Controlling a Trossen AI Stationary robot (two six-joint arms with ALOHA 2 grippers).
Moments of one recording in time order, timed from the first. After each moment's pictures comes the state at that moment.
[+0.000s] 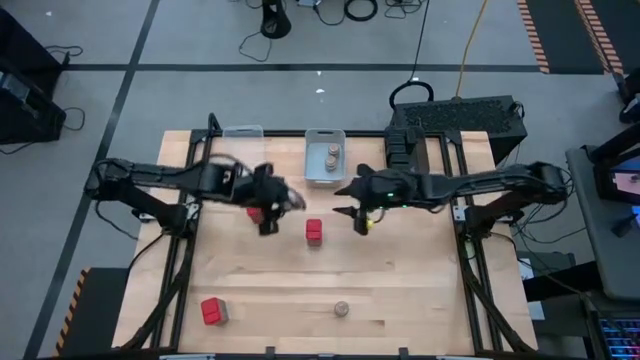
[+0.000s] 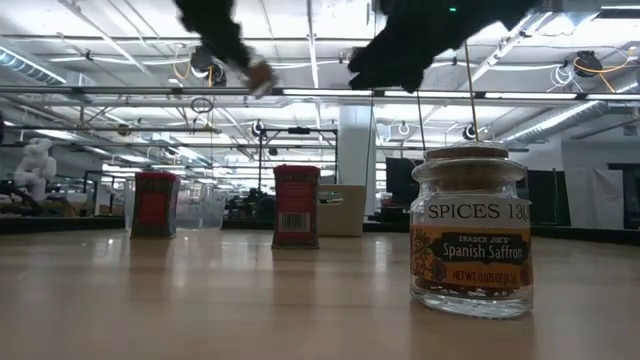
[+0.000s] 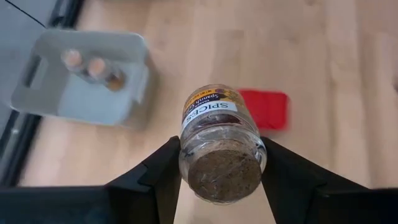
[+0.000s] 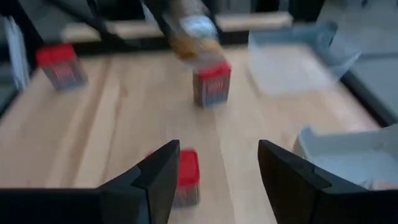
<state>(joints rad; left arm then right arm) -0.03 1.33 1.21 -0.79 -0.18 -0.06 -0.02 1.37 0.92 0.00 0.06 0.09</state>
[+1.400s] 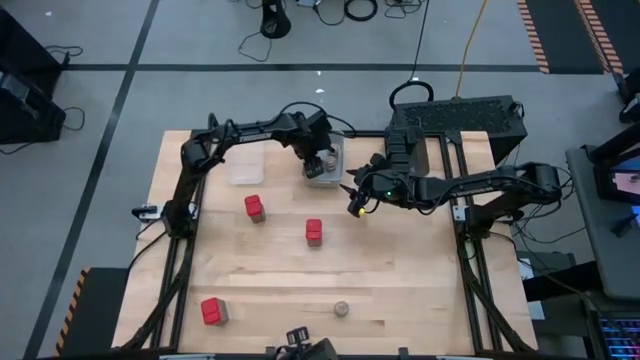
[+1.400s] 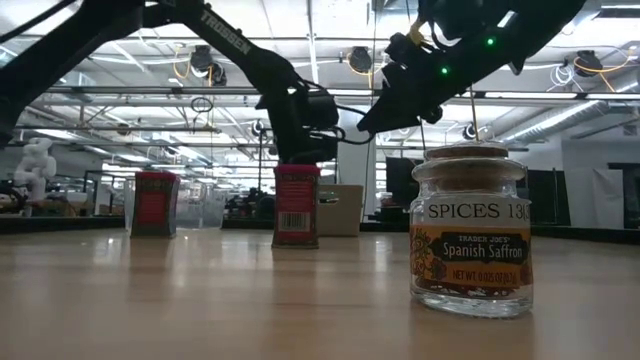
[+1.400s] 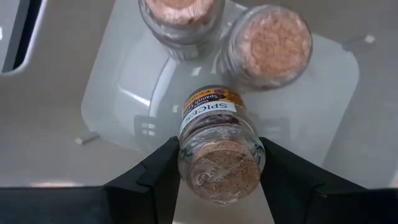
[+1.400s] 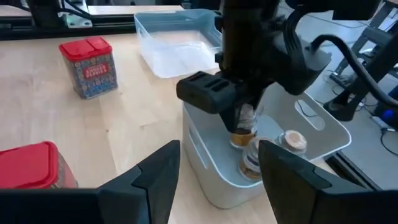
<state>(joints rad) 0.54 2.14 1.70 -0.80 0.07 0.22 -0.11 1.41 0.74 0.24 0.39 0.06</state>
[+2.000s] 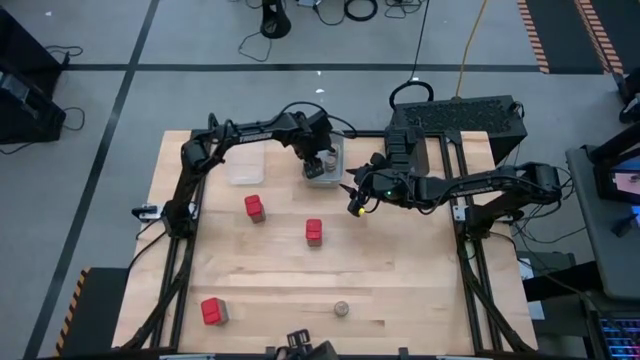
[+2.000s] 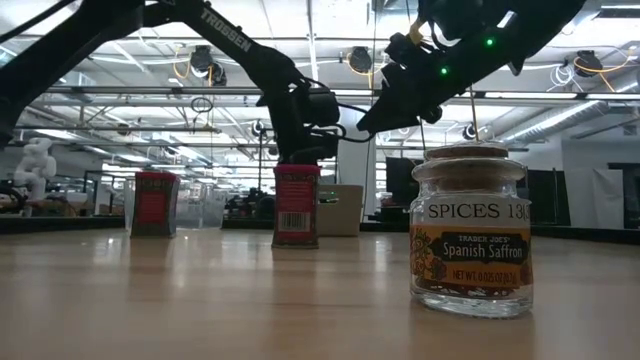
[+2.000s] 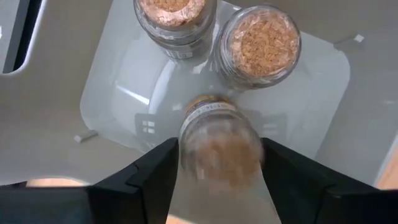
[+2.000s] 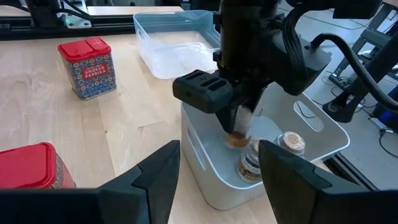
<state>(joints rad) 0.53 2.14 1.72 -0.83 0.07 0.22 -0.11 1.41 0.74 0.24 0.39 0.06</state>
